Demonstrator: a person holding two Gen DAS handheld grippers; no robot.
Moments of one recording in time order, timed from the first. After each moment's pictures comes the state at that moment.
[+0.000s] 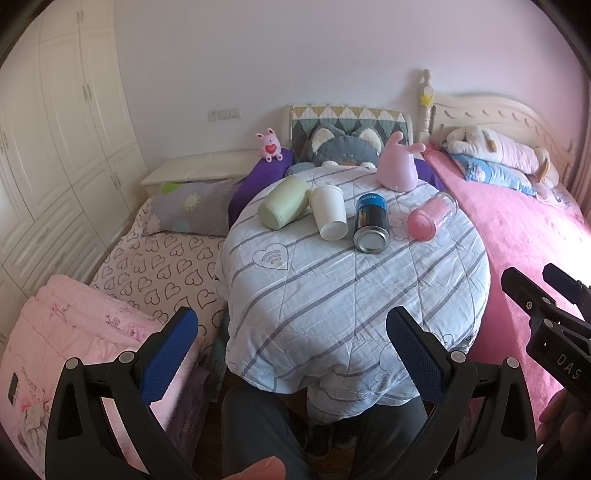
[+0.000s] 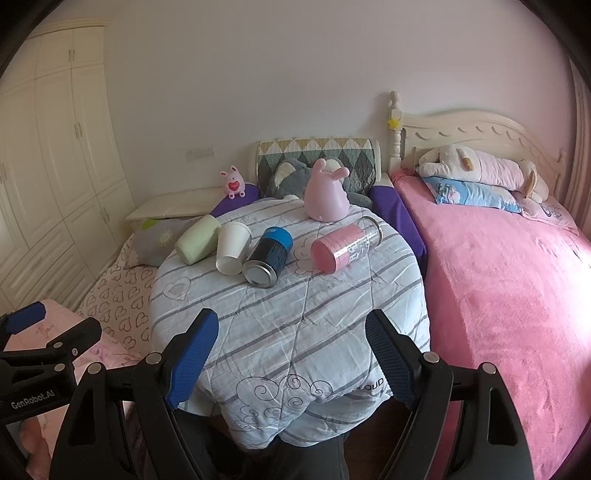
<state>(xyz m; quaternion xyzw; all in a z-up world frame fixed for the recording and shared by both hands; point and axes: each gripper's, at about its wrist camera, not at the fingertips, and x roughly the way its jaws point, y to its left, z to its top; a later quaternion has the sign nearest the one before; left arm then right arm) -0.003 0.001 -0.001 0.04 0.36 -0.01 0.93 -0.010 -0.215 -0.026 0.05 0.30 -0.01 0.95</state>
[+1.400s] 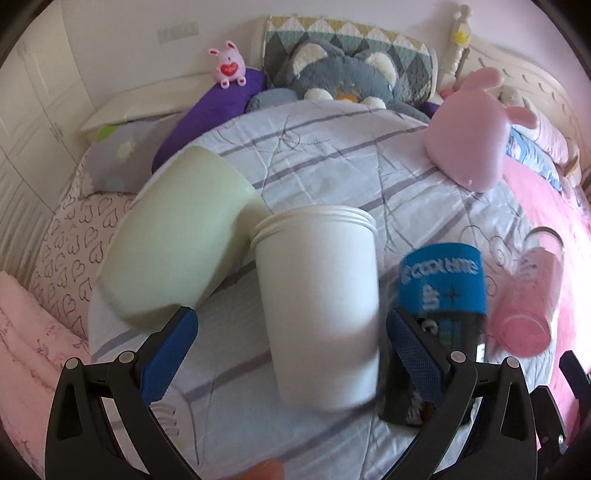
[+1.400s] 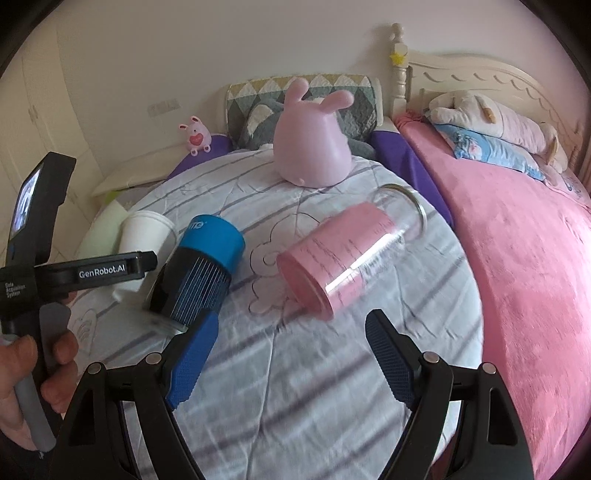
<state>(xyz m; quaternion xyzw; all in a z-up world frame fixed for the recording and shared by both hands) 0.335 -0.051 -0.139 0.01 0.51 -0.05 0.86 0.205 -0.258 -0.106 0.07 0.40 -0.03 0.91</state>
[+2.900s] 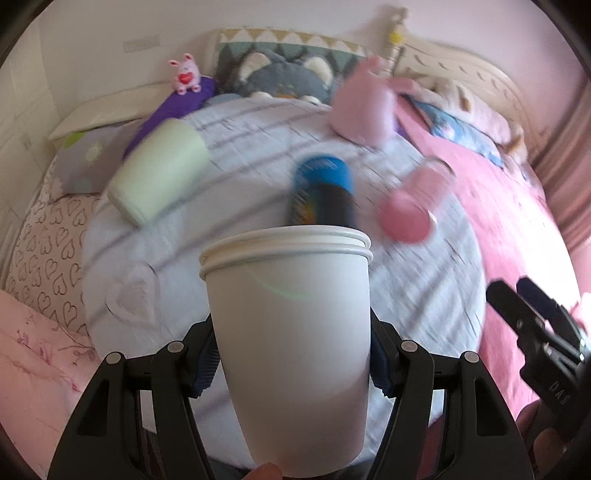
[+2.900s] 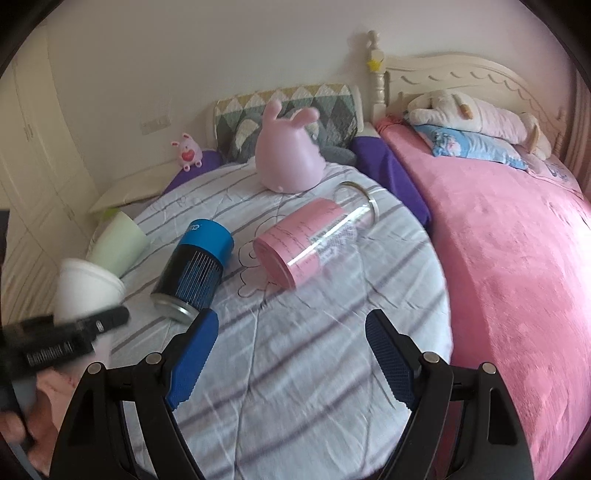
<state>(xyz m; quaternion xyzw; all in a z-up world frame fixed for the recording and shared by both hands) 0.197 -0.071 -0.095 0.00 0.50 -0.15 0.85 0.144 -0.275 -0.081 0.09 0.38 -0.05 0.92</state>
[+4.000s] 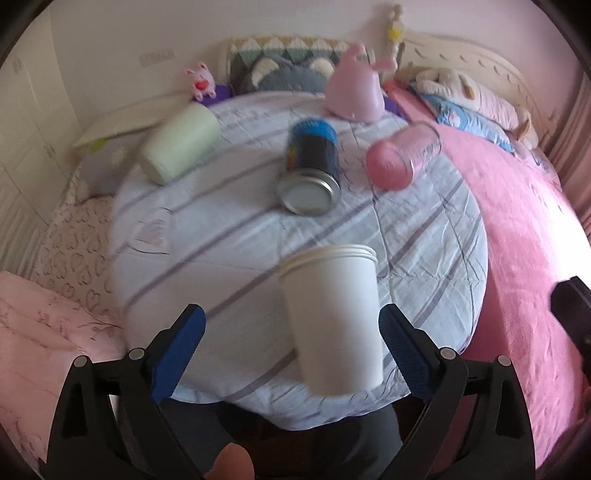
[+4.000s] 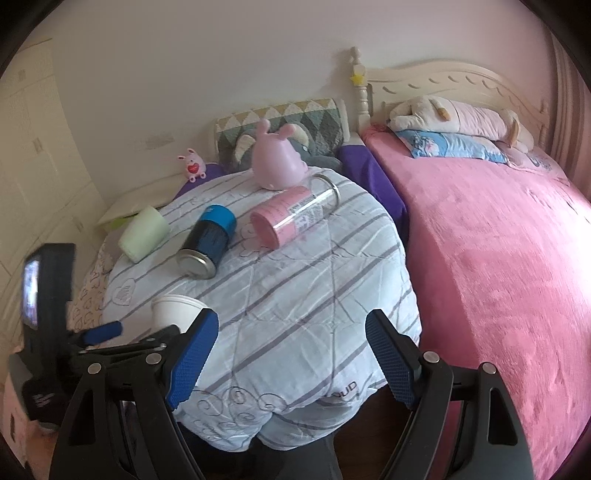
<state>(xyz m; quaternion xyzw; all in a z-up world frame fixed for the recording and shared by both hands) 0.117 -0.080 -0.095 0.03 0.46 -0.10 0.88 0.041 -0.278 -0.067 0.10 0.35 -0.05 0.93</state>
